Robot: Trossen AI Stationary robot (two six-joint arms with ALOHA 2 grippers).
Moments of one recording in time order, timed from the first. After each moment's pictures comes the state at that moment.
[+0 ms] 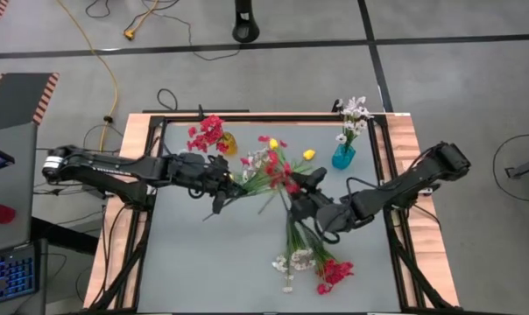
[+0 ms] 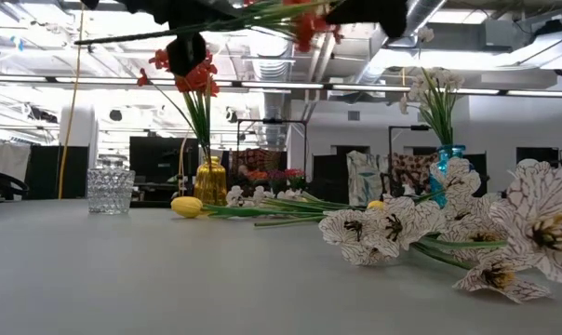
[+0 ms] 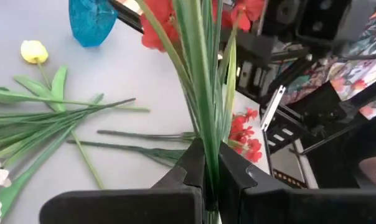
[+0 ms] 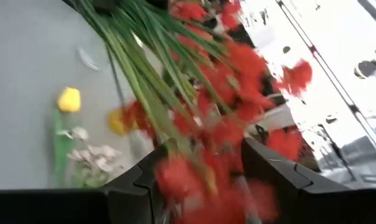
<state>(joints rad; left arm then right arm) -0.02 1.13 0.80 -0.02 0.08 -0.57 0.43 1.48 1.01 0.18 1.19 -0.73</state>
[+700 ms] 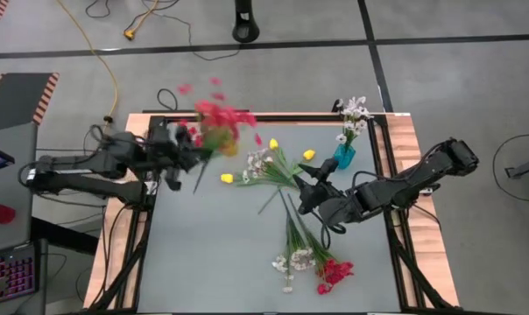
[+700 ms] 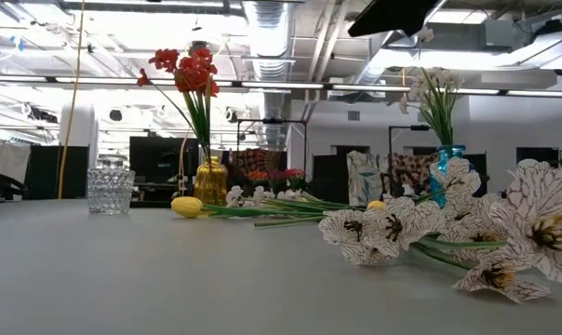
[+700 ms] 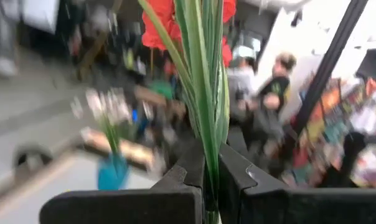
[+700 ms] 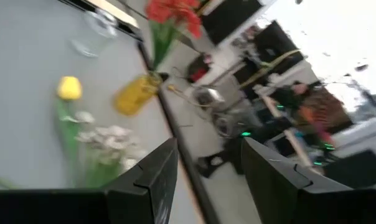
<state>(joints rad) 0.05 0.73 0.80 0.11 -0.05 -0.32 0.40 1.38 1.01 -0.17 1.15 -0.29</state>
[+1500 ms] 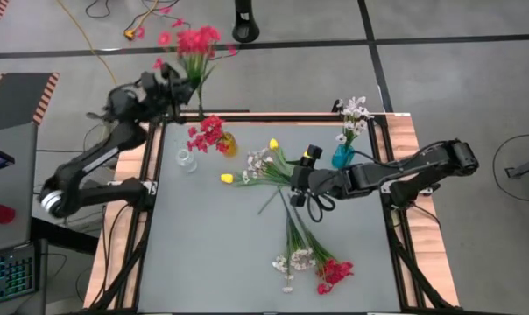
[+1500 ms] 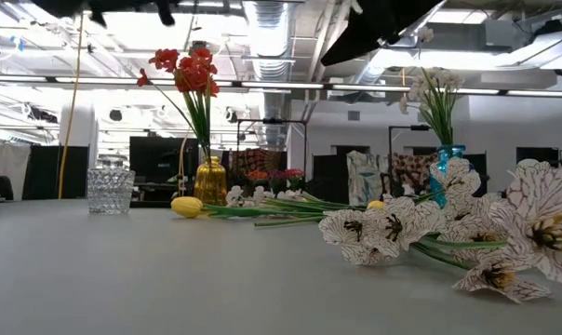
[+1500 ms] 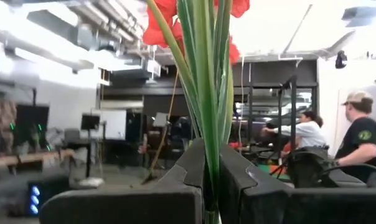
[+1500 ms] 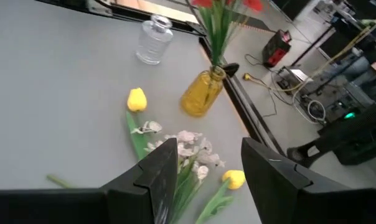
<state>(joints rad) 0.93 1.01 0.80 0.76 0.56 -0.36 0.17 1.38 1.01 -0.16 0.67 -0.10</state>
